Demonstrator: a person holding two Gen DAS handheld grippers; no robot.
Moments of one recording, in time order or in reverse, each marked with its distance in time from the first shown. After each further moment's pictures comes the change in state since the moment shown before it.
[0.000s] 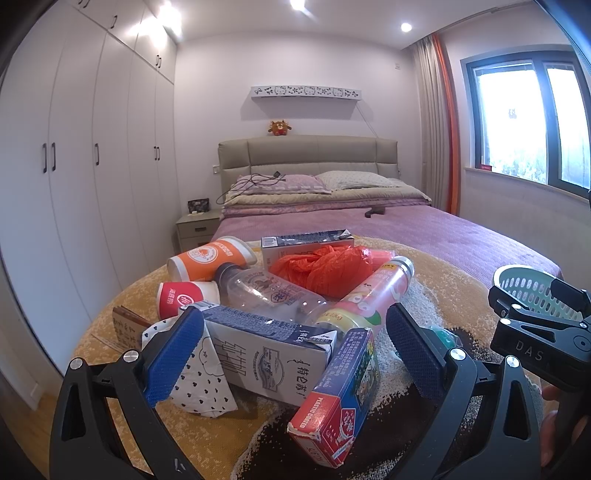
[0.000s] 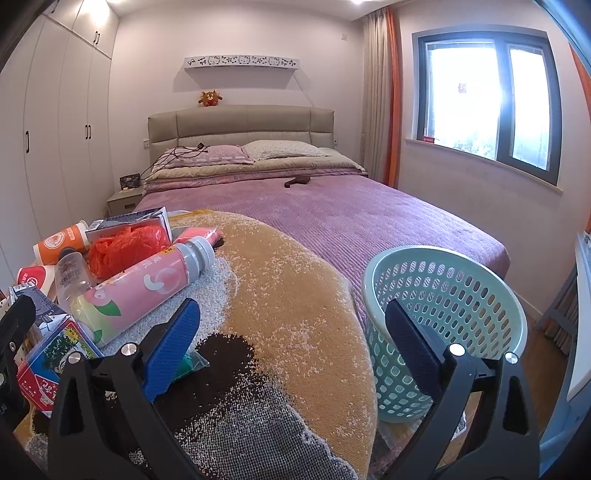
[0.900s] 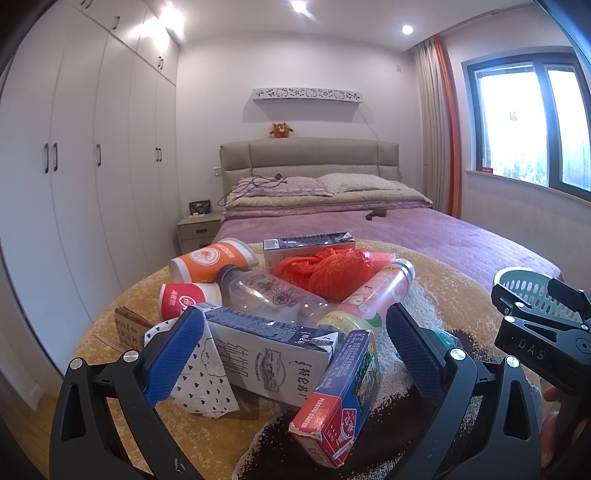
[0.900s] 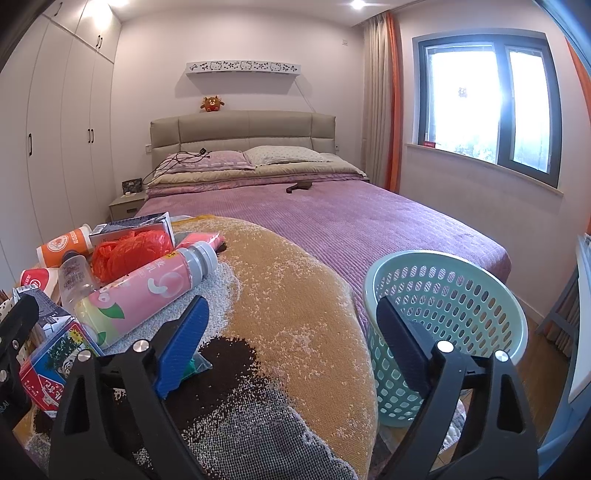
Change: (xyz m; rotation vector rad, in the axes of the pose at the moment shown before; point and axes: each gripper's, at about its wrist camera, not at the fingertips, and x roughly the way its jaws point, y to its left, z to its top) left arm -0.003 0.001 0.001 -0.010 -0.016 0.007; right arm -0.004 -0.002 0.001 0.010 -0.014 0.016
